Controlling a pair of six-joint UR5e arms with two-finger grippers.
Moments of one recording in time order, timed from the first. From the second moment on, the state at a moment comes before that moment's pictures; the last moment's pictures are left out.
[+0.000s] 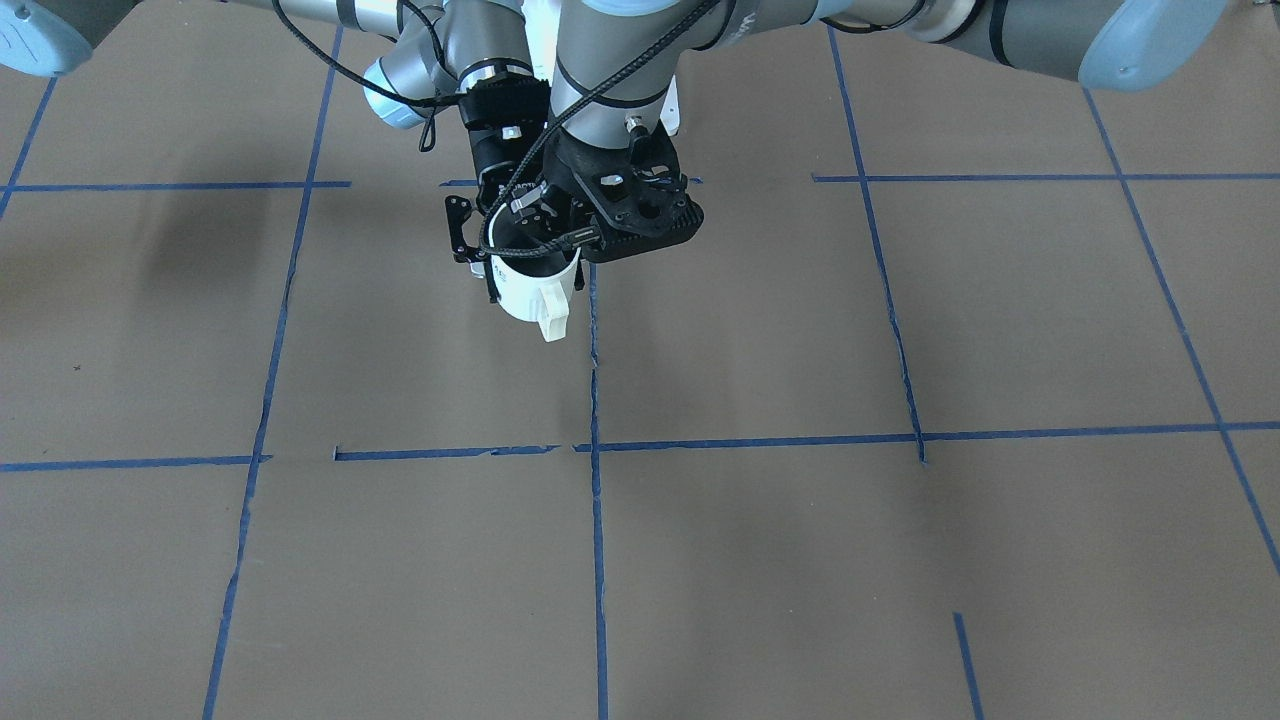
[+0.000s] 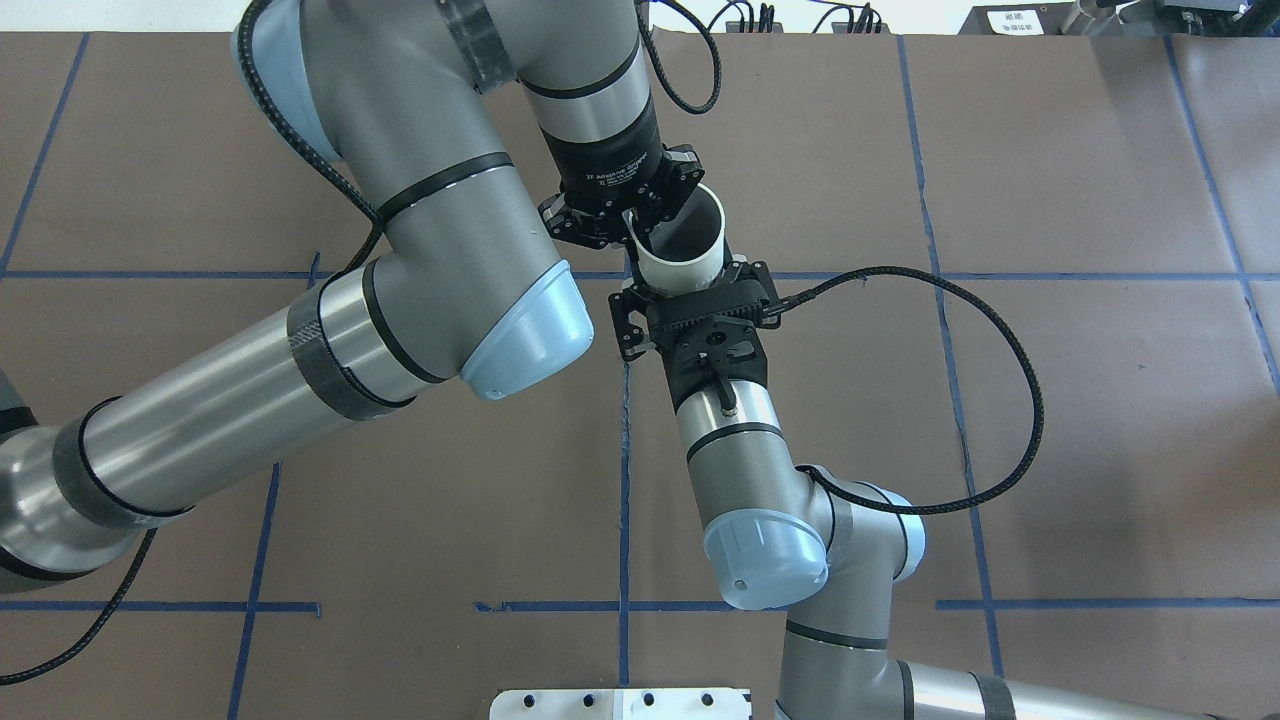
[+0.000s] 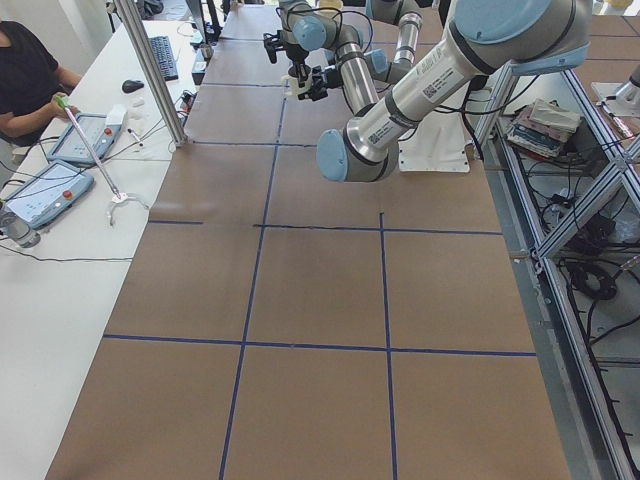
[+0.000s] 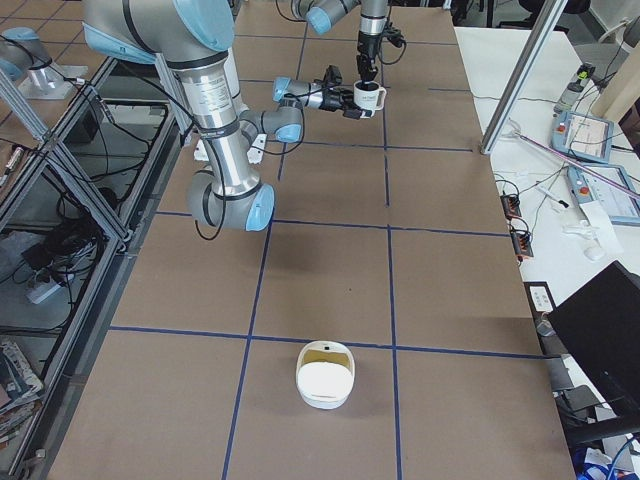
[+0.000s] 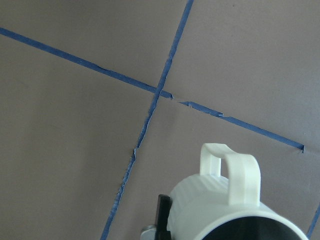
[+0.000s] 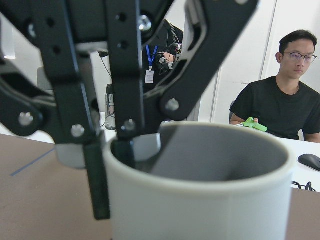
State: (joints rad) left arm -0.71 -2.62 -1.60 -1.33 -2.15 -1.47; right arm 0.24 -1.02 1.66 -0.82 0.56 0.81
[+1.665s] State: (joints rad) left arm -0.96 -1.88 -2.12 -1.40 -2.15 -0.81; right arm 0.68 -1.40 1.89 -0.82 1.36 0.81
